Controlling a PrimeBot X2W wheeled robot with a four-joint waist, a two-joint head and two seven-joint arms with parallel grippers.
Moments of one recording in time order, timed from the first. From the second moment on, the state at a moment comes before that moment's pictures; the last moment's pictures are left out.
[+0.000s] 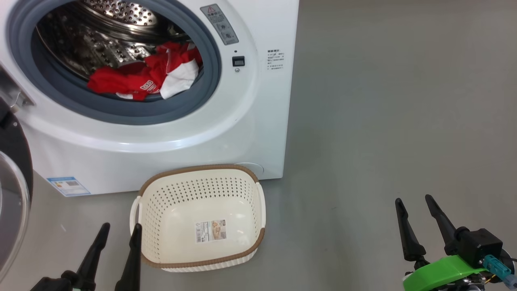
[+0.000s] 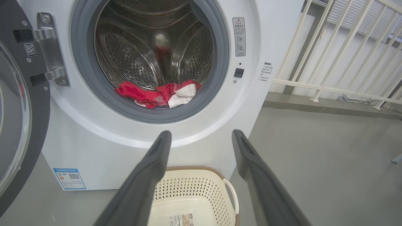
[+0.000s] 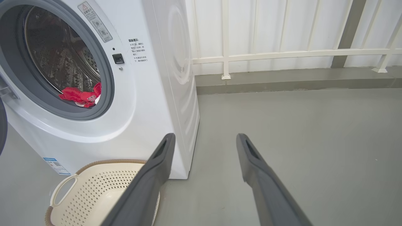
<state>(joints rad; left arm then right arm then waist) 0.04 0.18 -0.02 0.10 -0.41 -0.13 -0.26 0.00 -0.04 -0.05 0.25 0.24 0.13 -0.25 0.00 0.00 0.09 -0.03</state>
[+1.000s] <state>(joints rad) 0.00 0.18 -0.01 0.10 -0.40 -0.13 -0.26 -0.01 -0.04 -0.05 0.25 0.24 0.13 -0.25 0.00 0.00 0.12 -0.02</state>
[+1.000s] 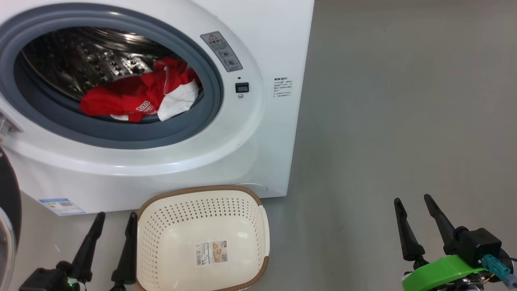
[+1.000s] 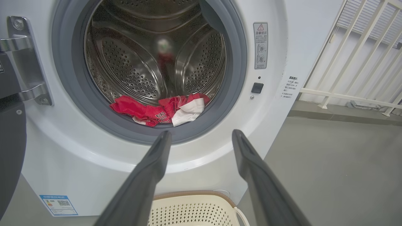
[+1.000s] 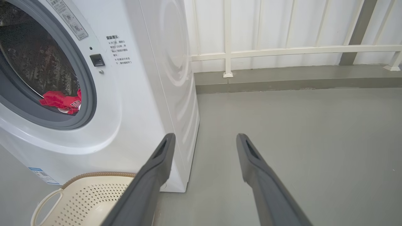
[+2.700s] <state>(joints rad) -1.02 0.25 -0.14 0.95 -0.24 -0.12 -0.25 -0.23 -0.04 0.02 0.21 0.29 0.13 -0.25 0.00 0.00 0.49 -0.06</state>
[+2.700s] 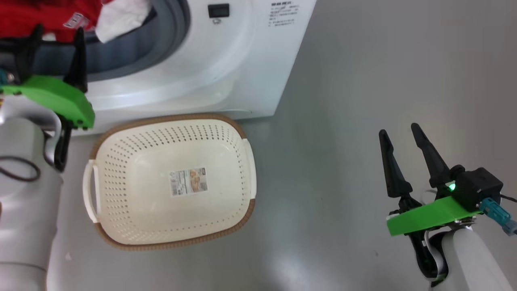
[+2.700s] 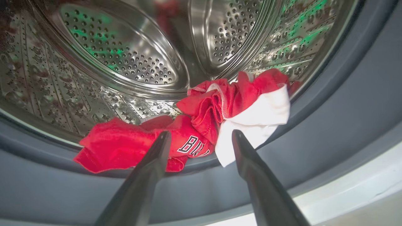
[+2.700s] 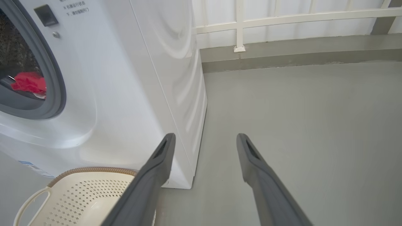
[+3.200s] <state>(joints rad) -1.28 0.30 -0.18 1.23 -0.20 -0.08 -0.24 -0.28 -0.04 0.07 0.19 0.31 0.13 -0.26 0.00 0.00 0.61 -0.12</state>
